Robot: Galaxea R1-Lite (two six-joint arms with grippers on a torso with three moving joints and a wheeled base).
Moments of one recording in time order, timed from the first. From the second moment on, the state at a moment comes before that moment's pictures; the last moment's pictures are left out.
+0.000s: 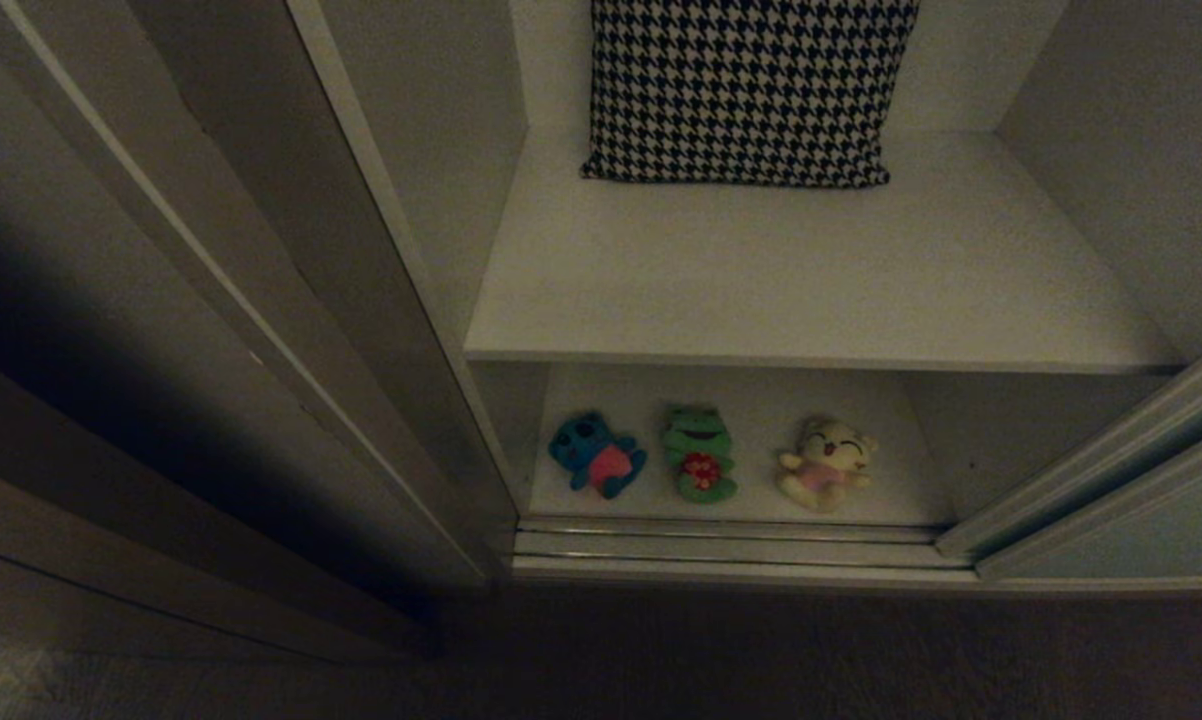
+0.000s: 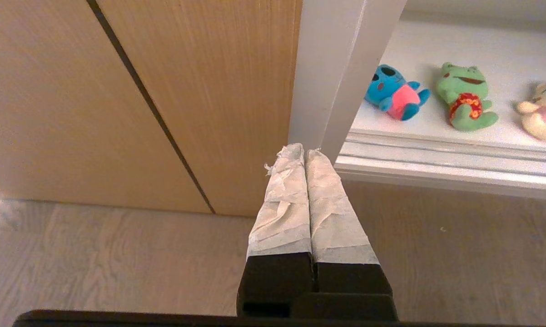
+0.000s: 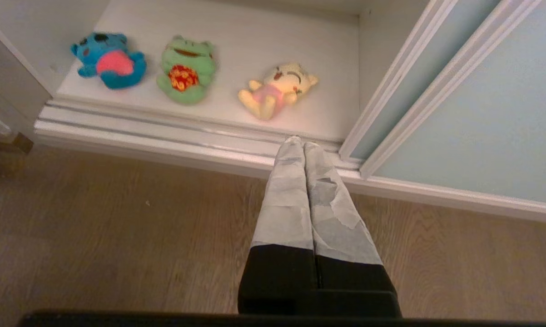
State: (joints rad) left arm 0.00 0.00 0.00 -0.01 0.00 -0.03; right arm 0.00 0.00 0.00 0.00 0.01 -0.08
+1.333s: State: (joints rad) left arm 0.00 0.00 0.00 -0.01 0.00 -0.04; right arm 0.00 0.00 0.00 0.00 0.01 -0.08
